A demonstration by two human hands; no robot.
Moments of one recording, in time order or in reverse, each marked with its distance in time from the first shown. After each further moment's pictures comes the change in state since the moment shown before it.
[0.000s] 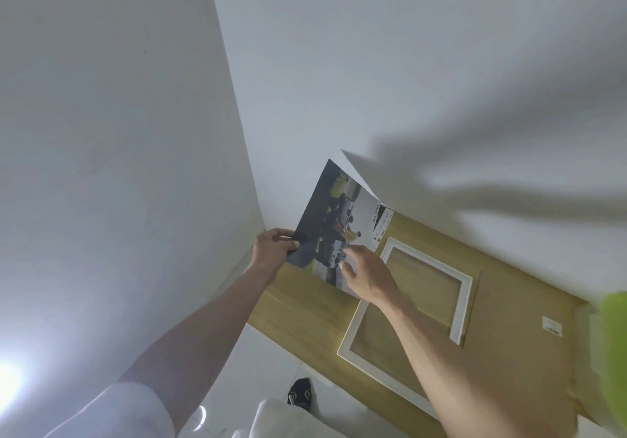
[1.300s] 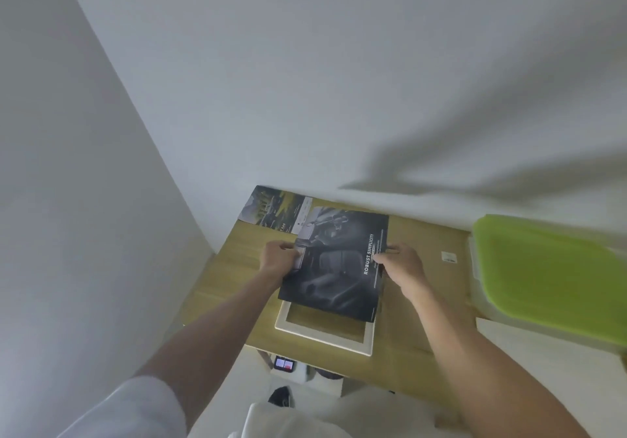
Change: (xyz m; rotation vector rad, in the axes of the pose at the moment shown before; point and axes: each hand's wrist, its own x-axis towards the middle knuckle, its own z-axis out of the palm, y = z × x) left_hand -0.110 -0.005 0.142 0.327 -0.202 0.040; right_hand -0.151 0.151 -0.066 0.787 0.408 0.706
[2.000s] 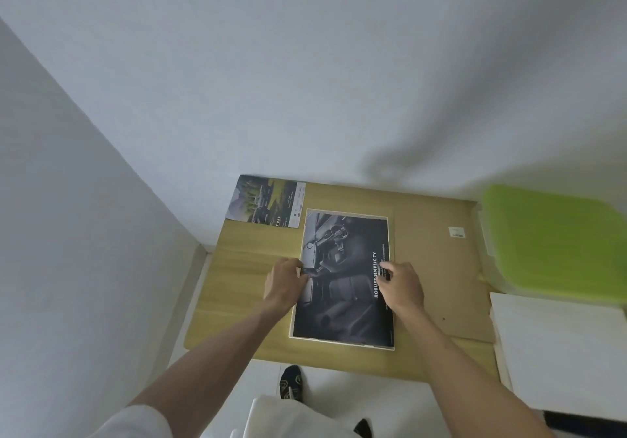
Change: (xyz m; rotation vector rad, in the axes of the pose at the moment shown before) left_hand 0.036 -0.053 0.005 0.637 -0.133 0.374; right_hand 0.001 0.058 0.061 -0.543 0.124 -0.002
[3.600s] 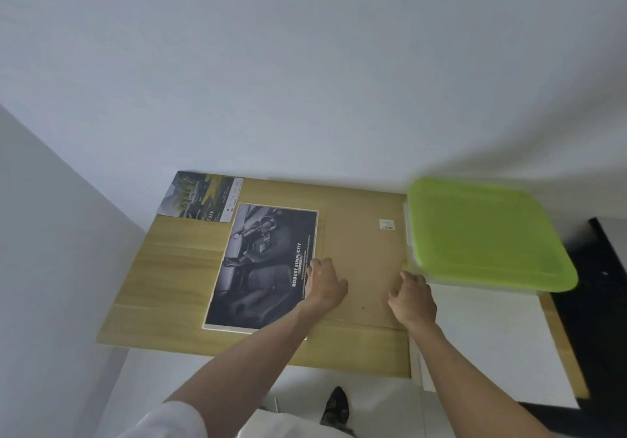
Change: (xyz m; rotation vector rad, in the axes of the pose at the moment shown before) left_hand -0.044 0.198 0.146 -0.043 -0.230 -0.039; right_hand 0.010 0.162 -0.102 -0.171 -0.017 0.146
